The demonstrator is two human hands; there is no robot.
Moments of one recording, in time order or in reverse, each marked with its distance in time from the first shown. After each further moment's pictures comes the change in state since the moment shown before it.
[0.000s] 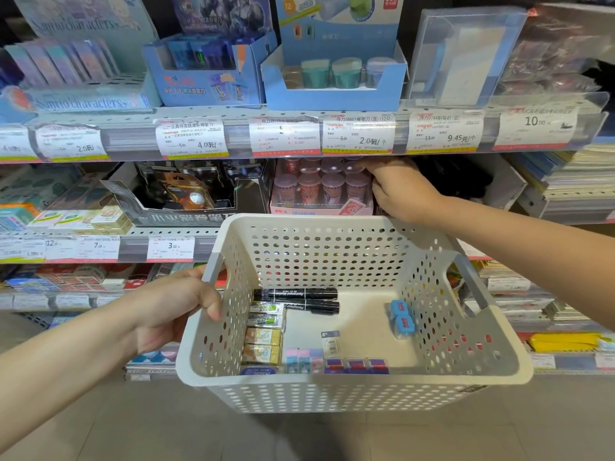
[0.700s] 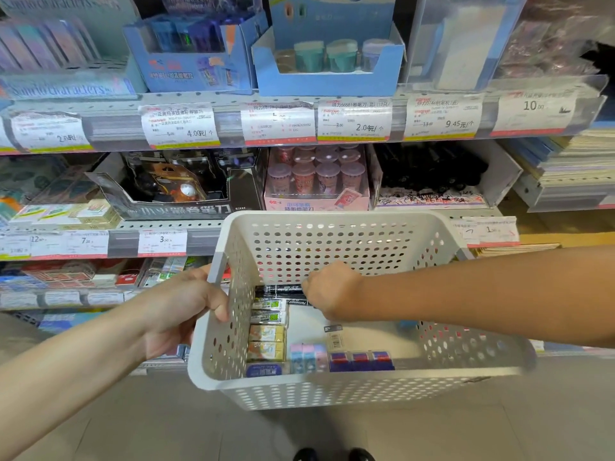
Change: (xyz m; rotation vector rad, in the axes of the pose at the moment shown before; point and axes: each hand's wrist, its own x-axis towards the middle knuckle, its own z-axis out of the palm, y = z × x) left_hand 0.000 -0.006 0.014 0.057 0.014 -0.006; right_hand -0.068 -0.113 0.090 -0.513 -0.768 -0.383
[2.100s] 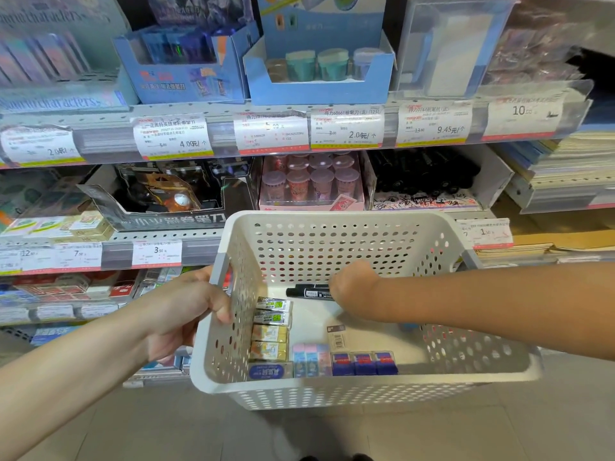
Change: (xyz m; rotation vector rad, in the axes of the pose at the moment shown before) left_hand 0.004 0.010 0.002 0.076 -0.008 0.006; right_hand -0.018 0.019 0.003 -0.153 -0.219 0.133
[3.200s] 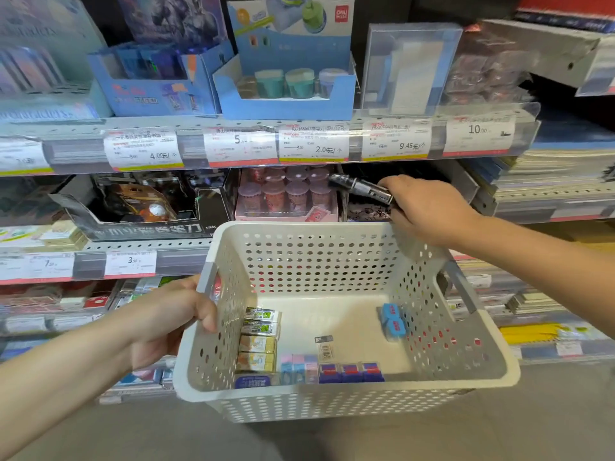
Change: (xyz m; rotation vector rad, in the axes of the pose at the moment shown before) left_hand 0.004 0.010 0.021 -0.072 -0.058 0.045; right_hand -0.087 0.146 0.031 0.550 0.673 0.423
